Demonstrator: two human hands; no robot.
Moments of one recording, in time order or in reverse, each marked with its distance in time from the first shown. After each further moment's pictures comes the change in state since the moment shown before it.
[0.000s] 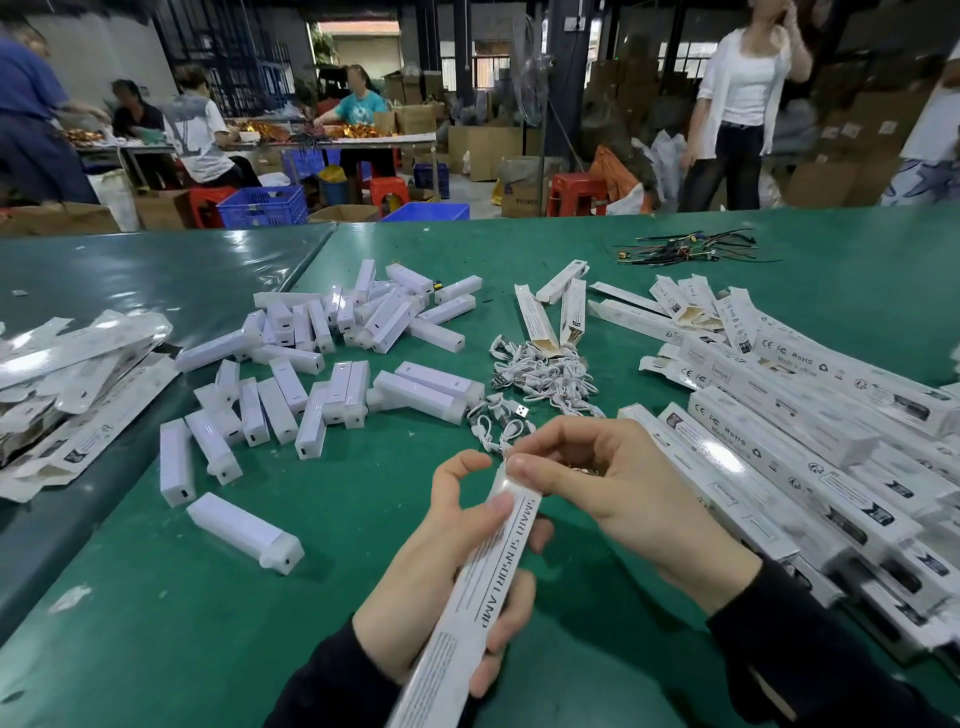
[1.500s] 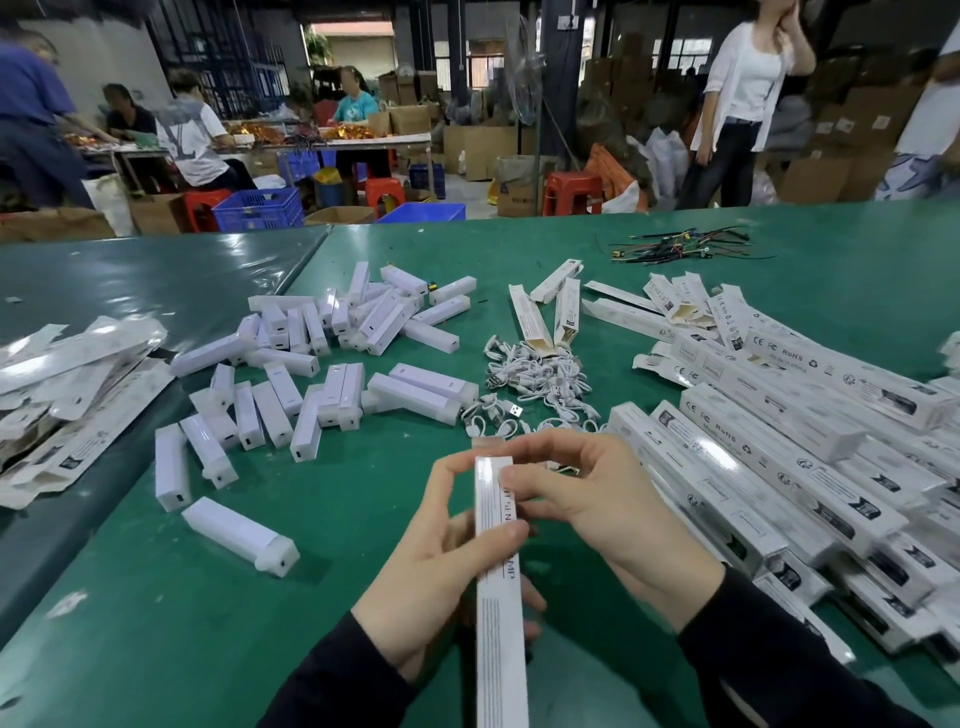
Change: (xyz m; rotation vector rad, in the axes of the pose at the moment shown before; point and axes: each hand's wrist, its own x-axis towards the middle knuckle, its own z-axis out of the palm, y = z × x) left_hand -0.003 -0.006 0.003 0.395 0.317 0.029; right_hand -0.001 0.010 0.010 0.180 0.099 0.148
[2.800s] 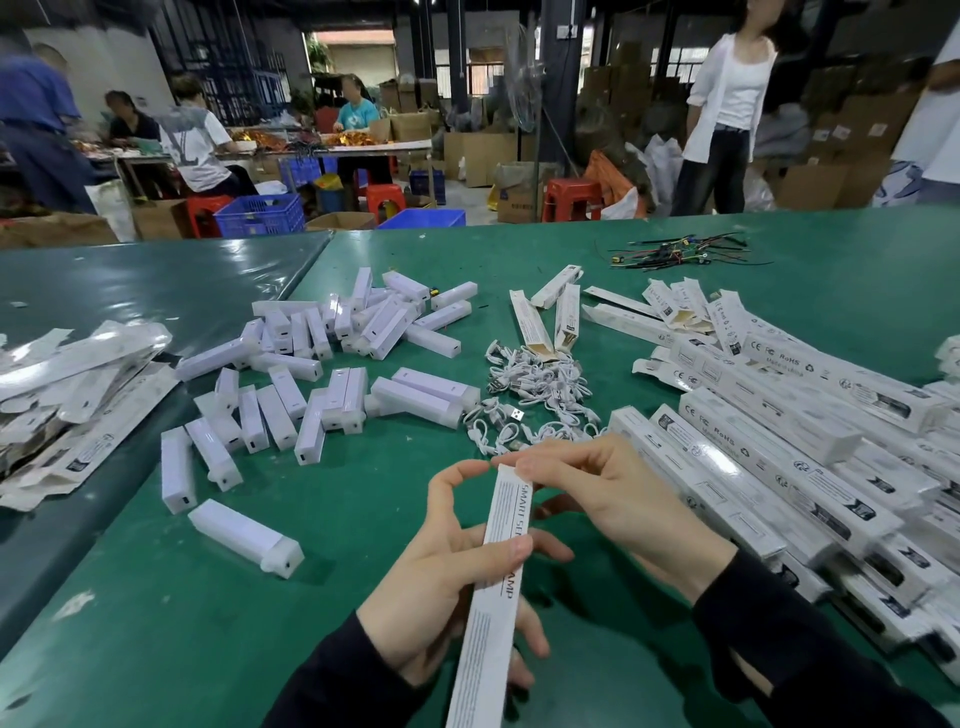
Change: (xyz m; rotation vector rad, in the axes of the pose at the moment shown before) left_hand -0.005 0.007 -0.001 -0.119 -0.193 -0.117; right_hand 0.005 -0.004 -0.017 -0.169 -0.119 -0.025
